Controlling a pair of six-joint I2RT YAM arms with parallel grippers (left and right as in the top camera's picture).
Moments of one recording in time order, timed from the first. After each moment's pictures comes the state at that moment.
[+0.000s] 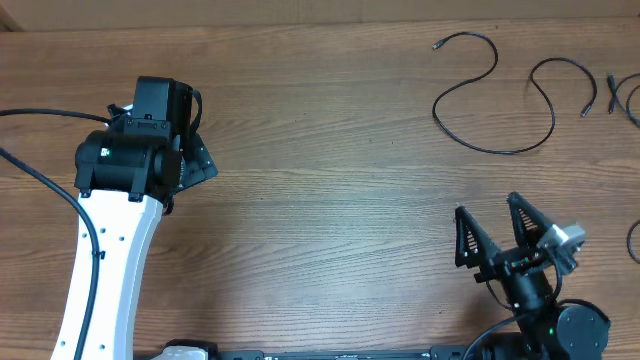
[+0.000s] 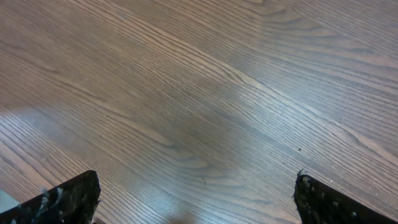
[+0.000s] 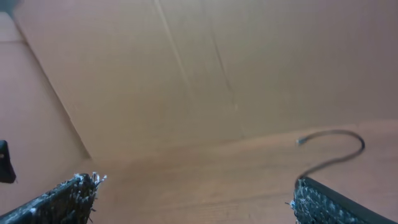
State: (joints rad) left arm -0.12 1.38 1.51 -1.38 -0.38 -0.57; right arm 0.01 0.01 0.29 -0.15 -0.30 0.38
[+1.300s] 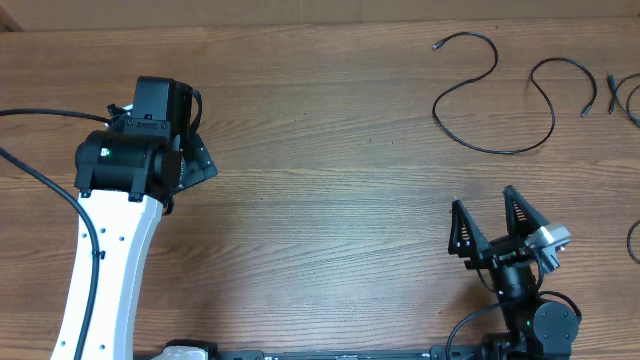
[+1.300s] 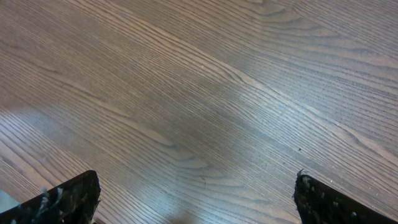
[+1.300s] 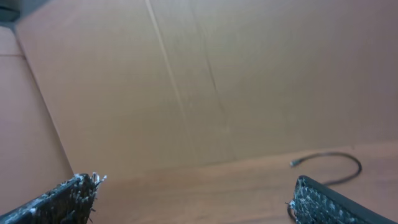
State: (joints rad) left arm -0.12 1.38 1.51 -1.38 -0.38 -0.57; right arm 0.01 0.01 0.02 0.23 -0.25 0.38
